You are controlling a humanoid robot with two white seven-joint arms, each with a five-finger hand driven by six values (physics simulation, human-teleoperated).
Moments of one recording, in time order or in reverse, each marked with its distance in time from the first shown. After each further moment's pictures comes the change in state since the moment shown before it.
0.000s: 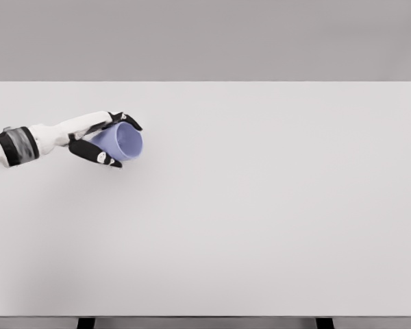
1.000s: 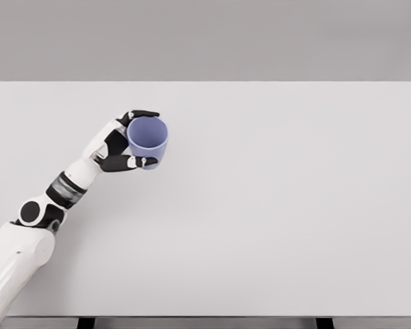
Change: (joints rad) left arm 0.259 -0.395 0.238 0.260 0.379 -0.379 -0.064; right arm 0.002 0.000 0.000 0.000 0.000 0.000 0.000
